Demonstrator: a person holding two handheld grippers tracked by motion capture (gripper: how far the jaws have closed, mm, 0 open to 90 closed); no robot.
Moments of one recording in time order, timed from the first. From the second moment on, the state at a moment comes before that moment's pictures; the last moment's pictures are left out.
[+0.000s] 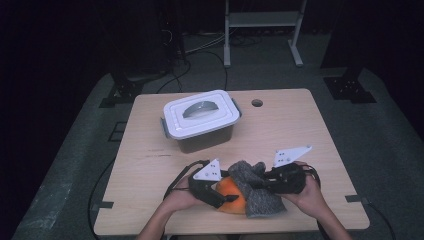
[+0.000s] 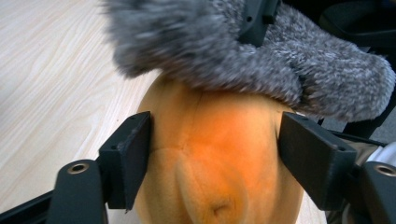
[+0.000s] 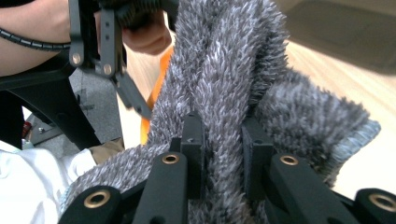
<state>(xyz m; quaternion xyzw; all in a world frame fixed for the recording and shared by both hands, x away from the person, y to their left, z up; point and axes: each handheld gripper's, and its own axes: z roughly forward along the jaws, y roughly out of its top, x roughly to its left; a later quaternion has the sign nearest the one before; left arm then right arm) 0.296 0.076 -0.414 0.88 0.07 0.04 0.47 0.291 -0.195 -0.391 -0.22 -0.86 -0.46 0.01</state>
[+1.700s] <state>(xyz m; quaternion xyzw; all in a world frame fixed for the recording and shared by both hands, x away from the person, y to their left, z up) 0.308 0.111 -0.426 0.88 0.07 0.03 0.48 0.295 -0.222 -0.426 -0.28 -0.83 -0.49 0.04</state>
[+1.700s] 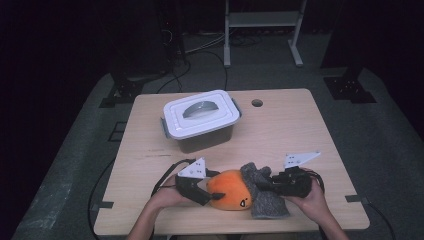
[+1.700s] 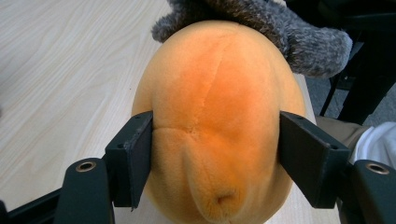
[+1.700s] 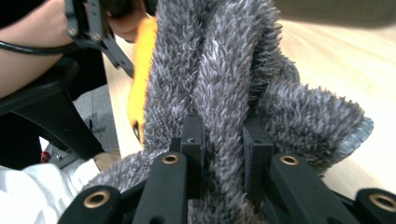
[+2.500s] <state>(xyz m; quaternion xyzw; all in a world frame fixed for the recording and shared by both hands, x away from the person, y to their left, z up) 0.303 0.092 -0.422 0.86 0.09 0.08 0.49 0.289 -0.224 -0.409 -0.26 -0.83 -0.50 0.01</state>
